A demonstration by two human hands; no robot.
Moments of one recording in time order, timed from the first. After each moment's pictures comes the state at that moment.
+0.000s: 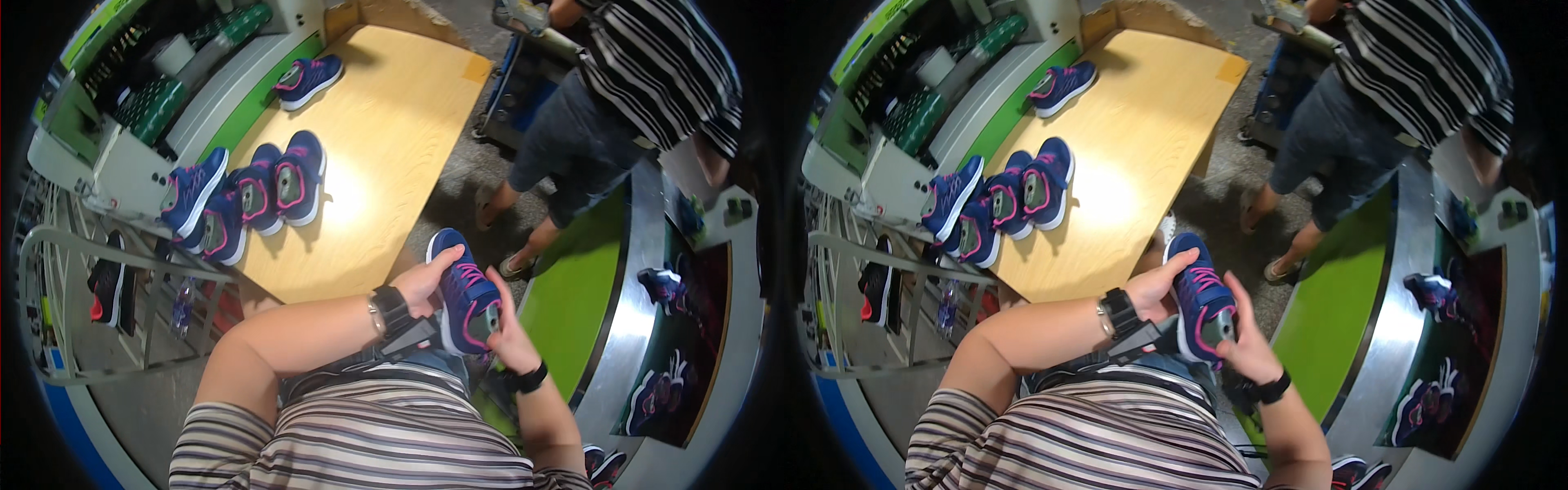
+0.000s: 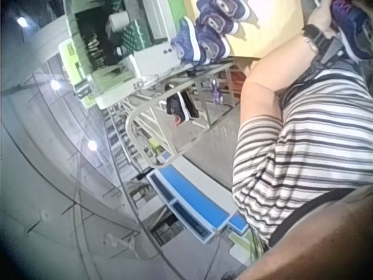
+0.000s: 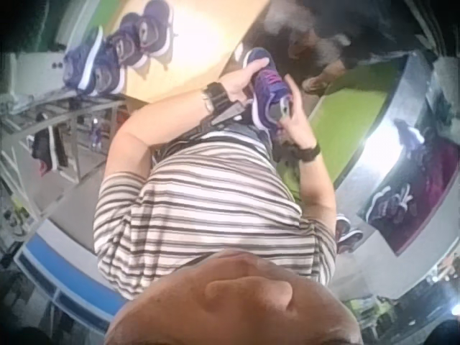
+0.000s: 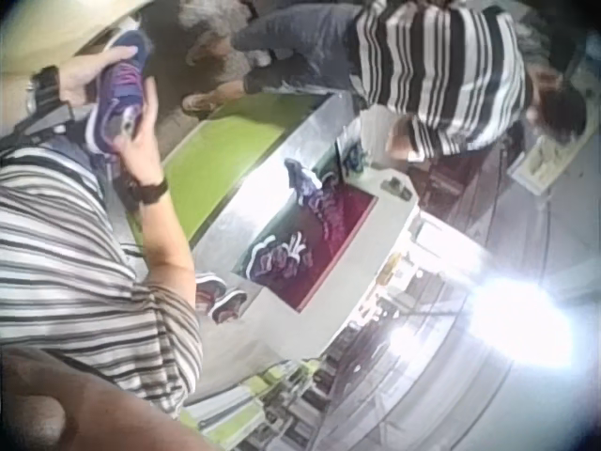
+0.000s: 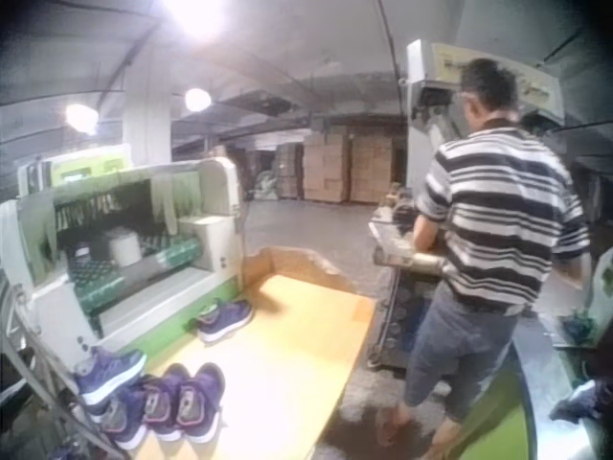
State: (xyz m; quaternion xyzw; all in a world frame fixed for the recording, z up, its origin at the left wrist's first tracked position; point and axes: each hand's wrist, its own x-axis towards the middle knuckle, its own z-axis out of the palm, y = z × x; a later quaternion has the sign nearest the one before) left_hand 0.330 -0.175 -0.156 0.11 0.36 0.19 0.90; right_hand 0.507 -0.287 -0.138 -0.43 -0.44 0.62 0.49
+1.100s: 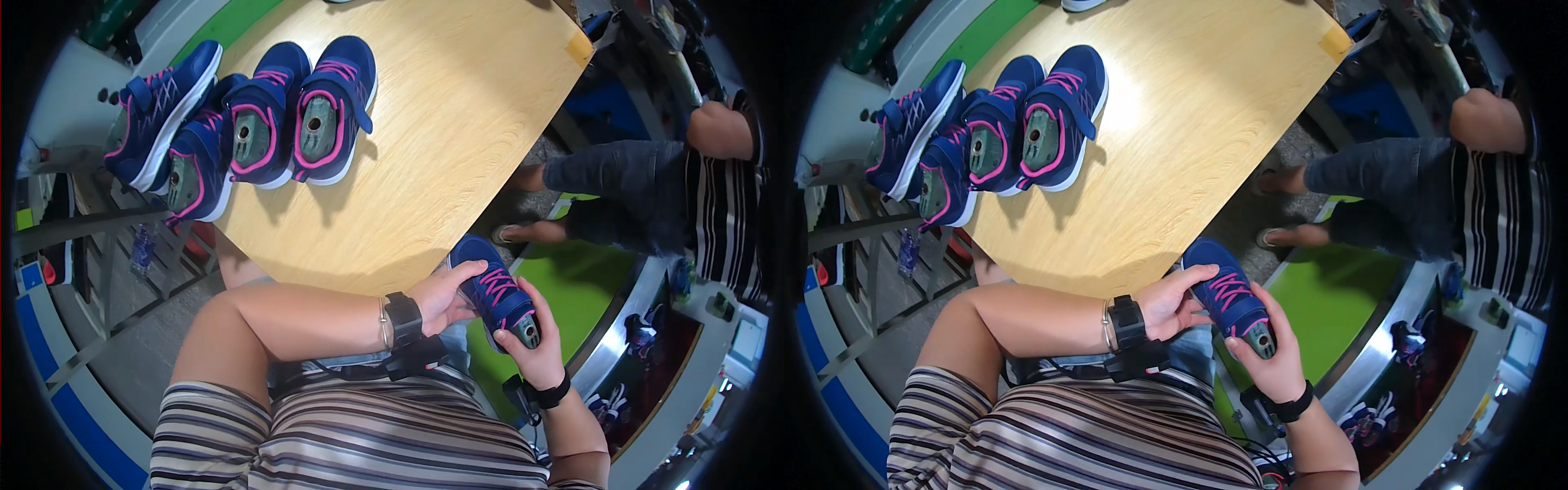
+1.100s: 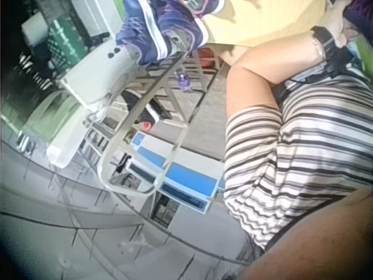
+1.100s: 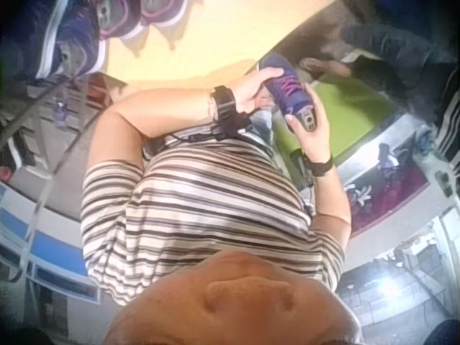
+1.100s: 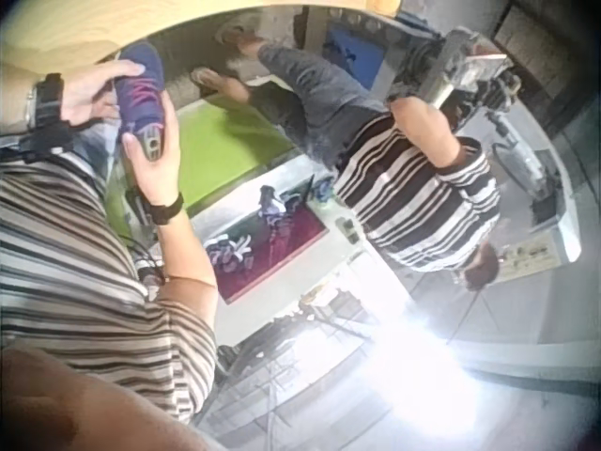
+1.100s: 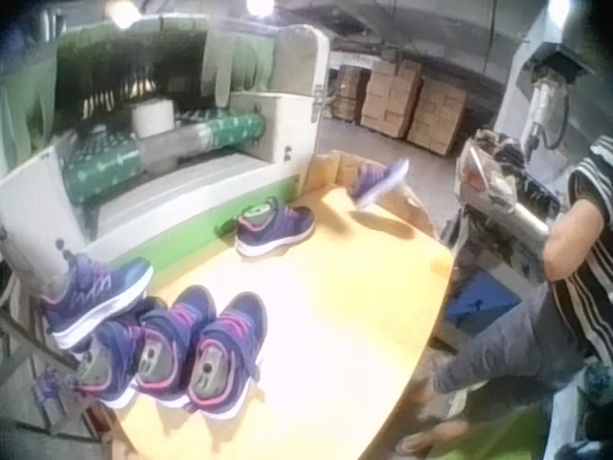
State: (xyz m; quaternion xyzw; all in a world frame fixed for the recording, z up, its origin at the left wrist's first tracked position) left_hand 0.297 -0.178 -0.191 -0.09 0.30 0.26 0.91; right_hand 0.482 -0.220 -0.094 -0.62 -0.52 0.54 0.23
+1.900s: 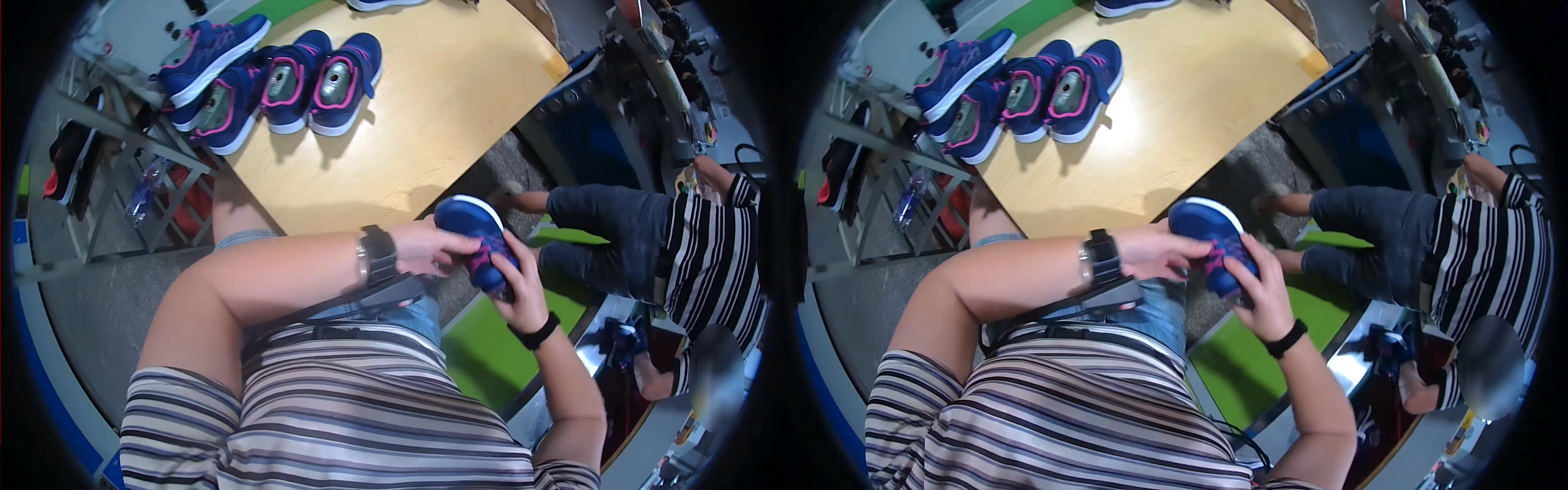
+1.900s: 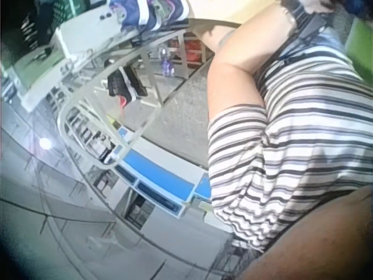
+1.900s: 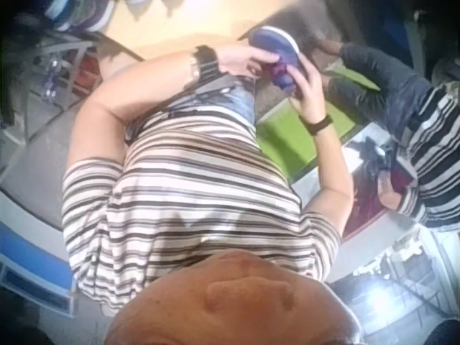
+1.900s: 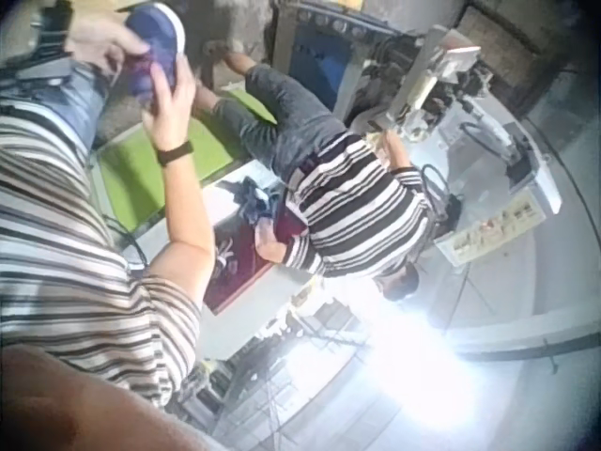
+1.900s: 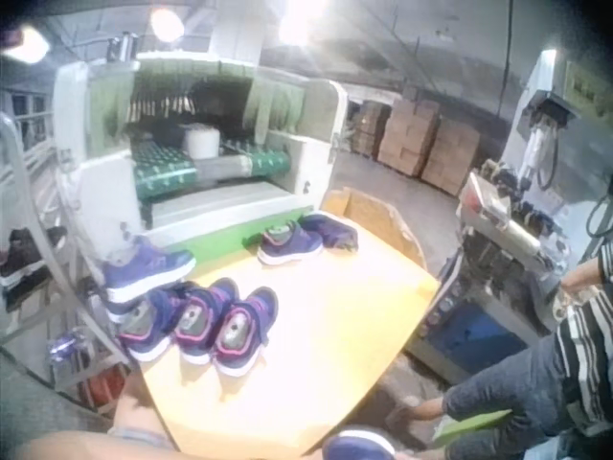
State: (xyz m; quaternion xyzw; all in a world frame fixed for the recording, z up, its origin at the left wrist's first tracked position) left_hand 0.284 -0.169 -0.172 0.18 0.30 0.19 0.92; right_hand 0.536 -0.205 -0.131 -0.38 -0.88 0.21 0.17
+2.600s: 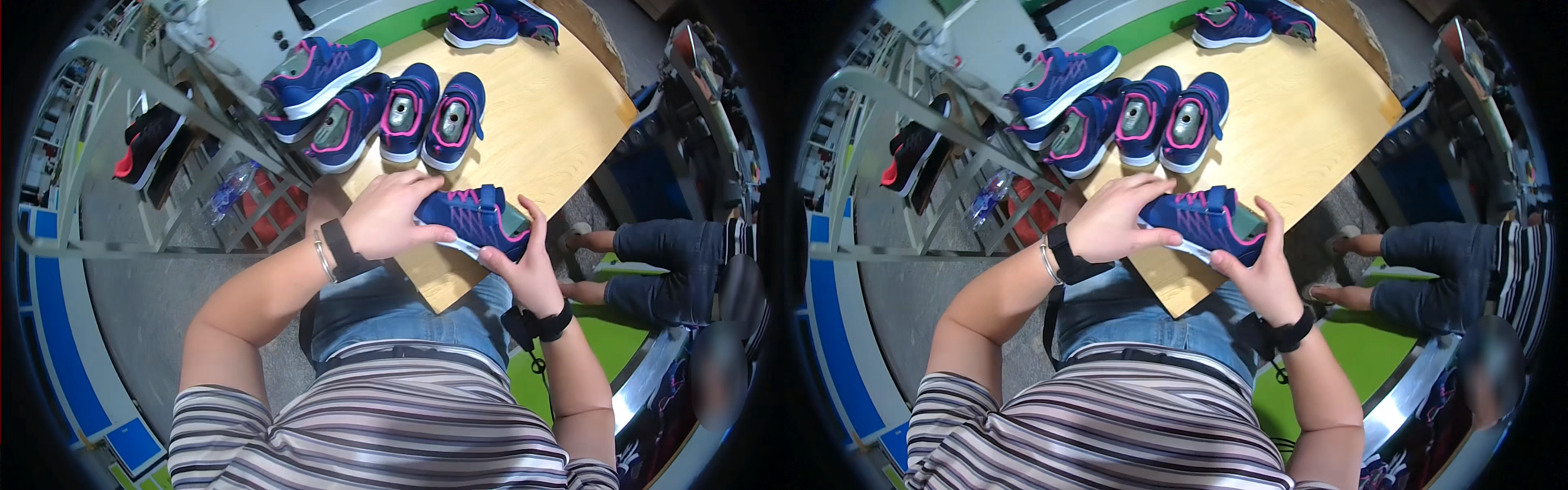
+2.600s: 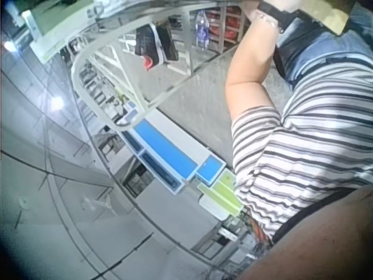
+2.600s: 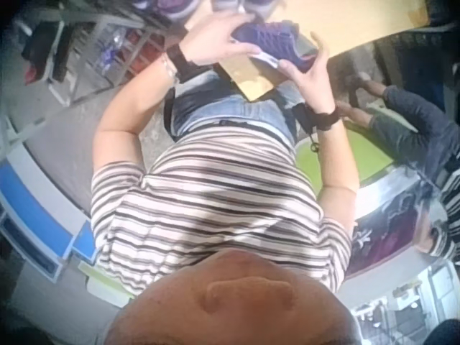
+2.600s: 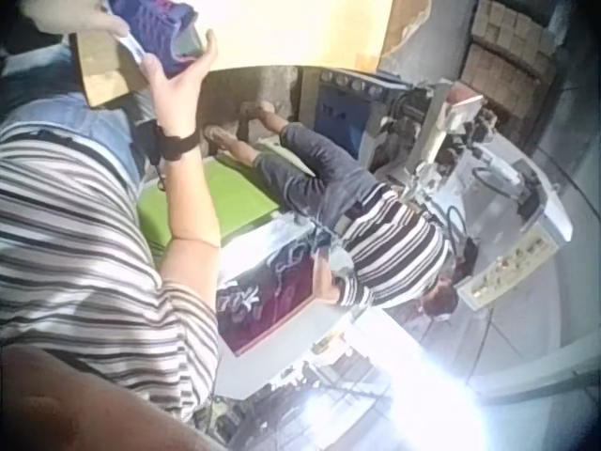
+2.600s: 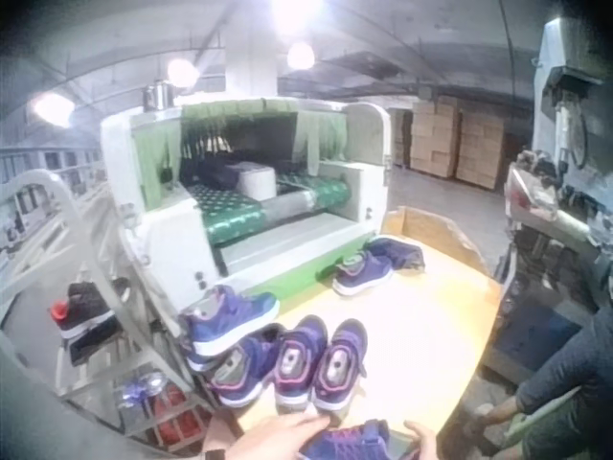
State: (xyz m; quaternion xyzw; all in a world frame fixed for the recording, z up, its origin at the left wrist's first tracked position) left_hand 0.095 -0.188 -0.116 0.75 0.56 0.23 0.25; right_hand 0.356 -0.173 -0.131 -0.47 -0.64 0.54 0.29
